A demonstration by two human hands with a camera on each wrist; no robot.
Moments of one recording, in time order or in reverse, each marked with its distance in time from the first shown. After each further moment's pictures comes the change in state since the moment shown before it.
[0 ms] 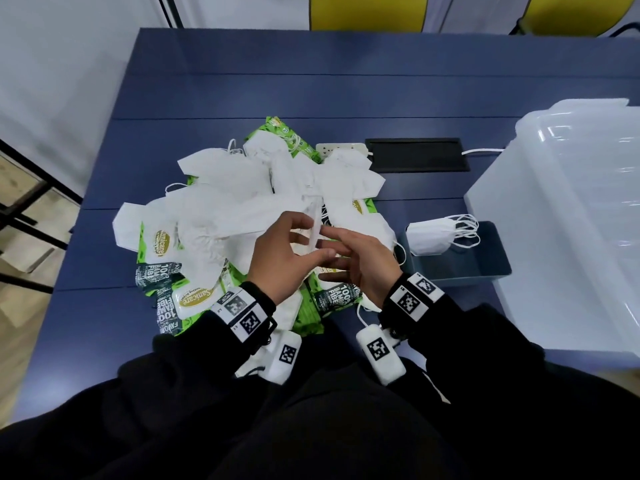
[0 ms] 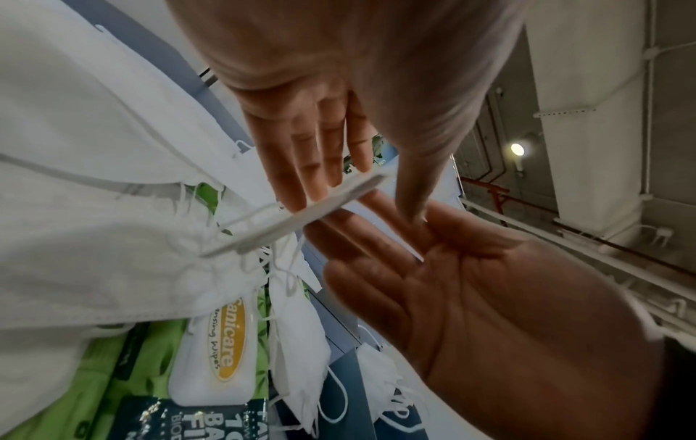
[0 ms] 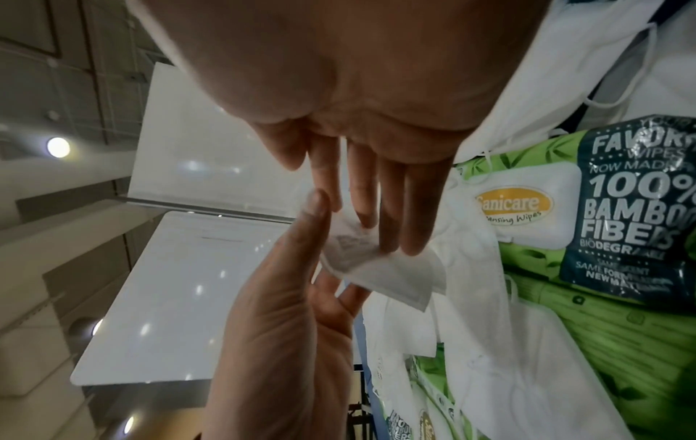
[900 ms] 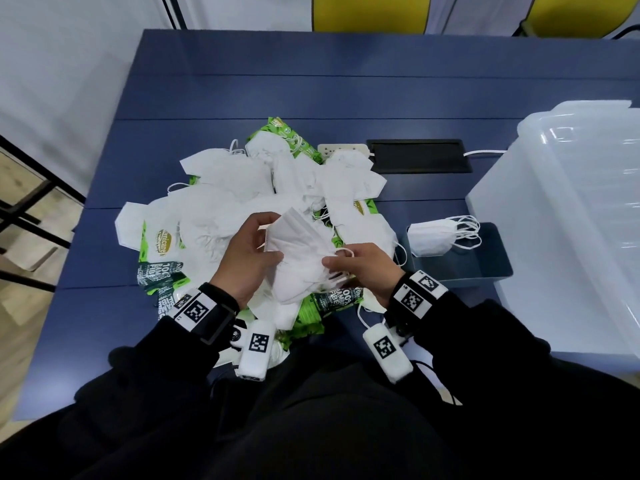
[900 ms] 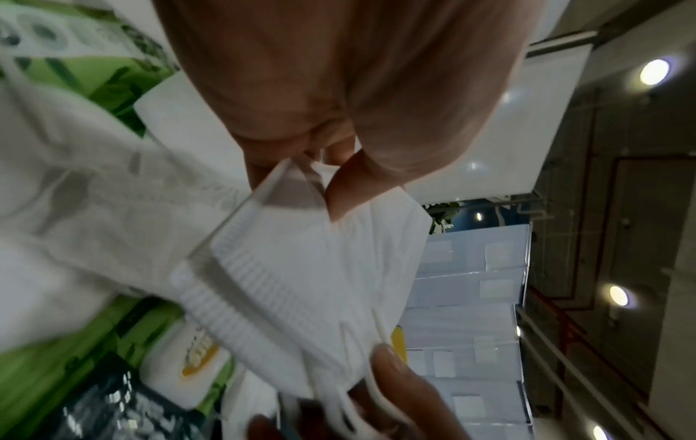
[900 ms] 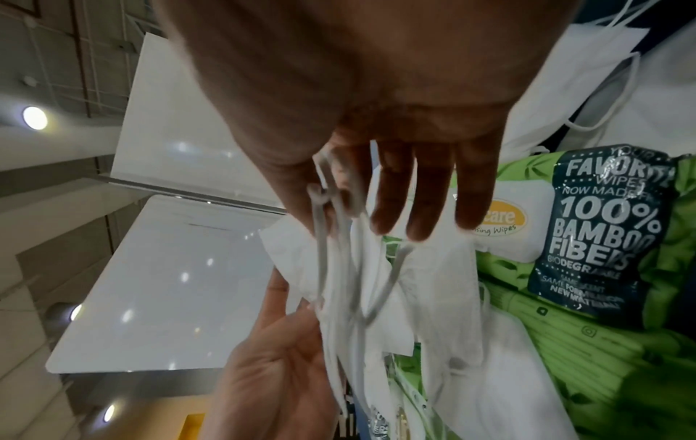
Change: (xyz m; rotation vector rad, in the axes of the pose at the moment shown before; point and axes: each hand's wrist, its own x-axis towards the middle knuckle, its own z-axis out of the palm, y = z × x) left_hand 0.003 -0.034 -0.038 -0.474 -0.068 -0.228; right_hand 0.014 0.013 -0.015 -0.347 0.053 0.056
